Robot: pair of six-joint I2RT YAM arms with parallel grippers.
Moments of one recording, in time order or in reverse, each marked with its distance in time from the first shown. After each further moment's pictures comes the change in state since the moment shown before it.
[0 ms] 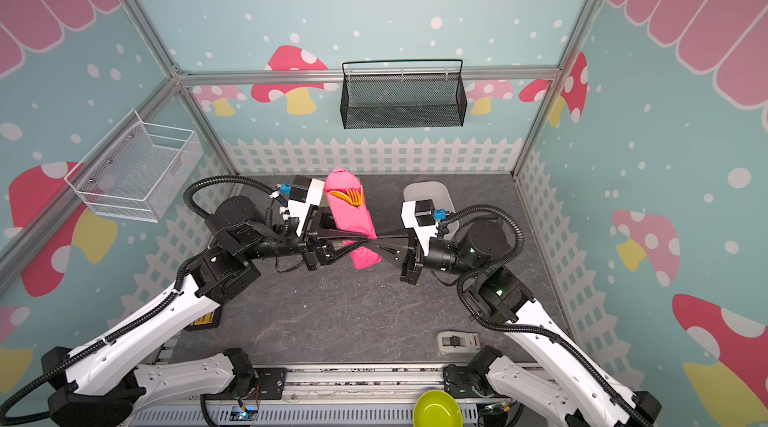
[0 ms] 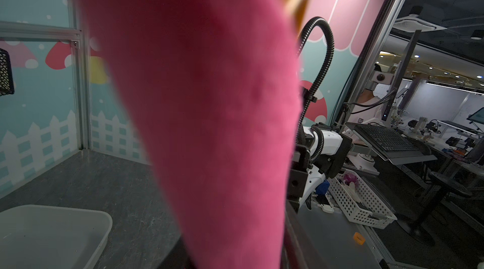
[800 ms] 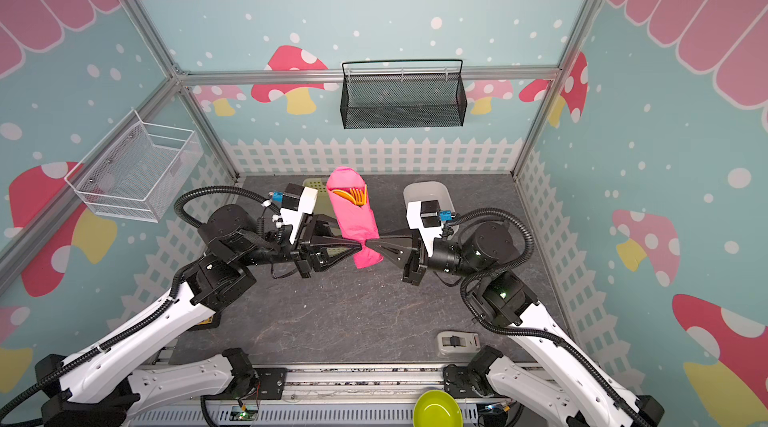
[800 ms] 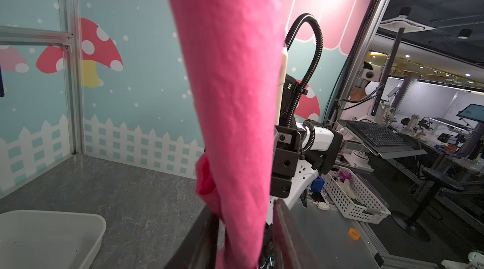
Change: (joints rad) left arm 0.000 -0.054 -0.065 0.047 0.021 -0.009; right arm 0.000 -0.018 0.005 0.016 0.000 0.006
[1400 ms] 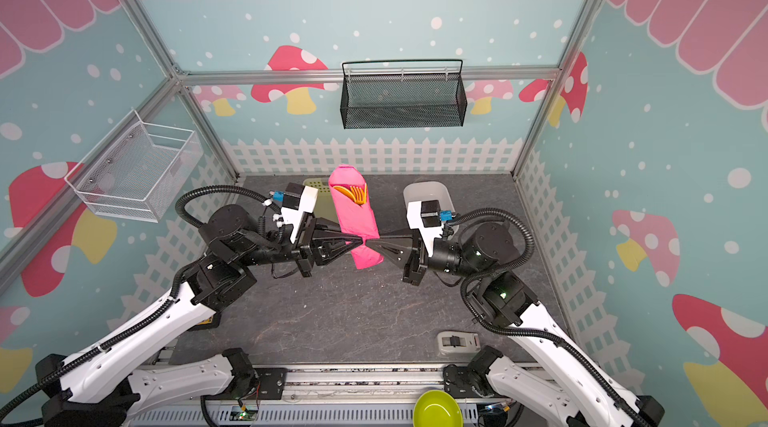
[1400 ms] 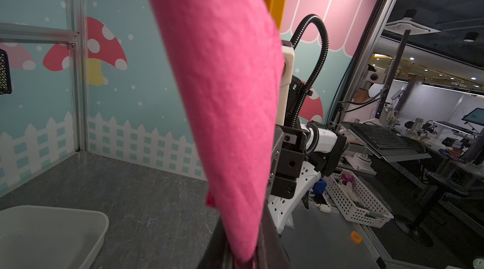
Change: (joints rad) left arm 0.000 0.000 -0.002 -0.002 -0.018 -0.006; right arm 0.000 -0.002 0.000 0.000 0.007 0.006
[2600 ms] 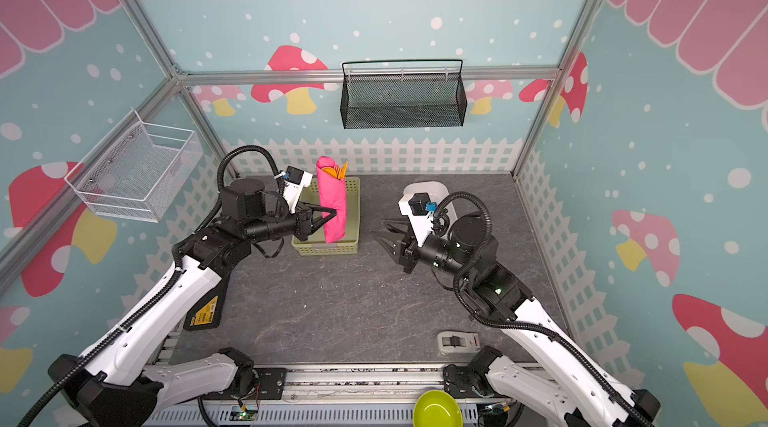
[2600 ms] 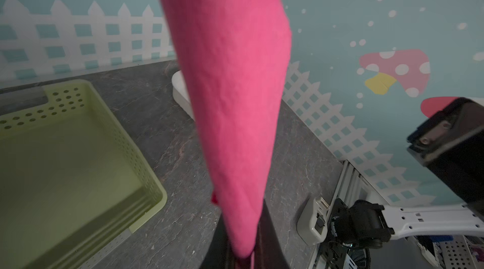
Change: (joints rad) left arm 0.391 0.138 0.079 -0.557 -0.211 0.093; right arm 0.000 0.031 0.000 -0.264 0.350 -0.067
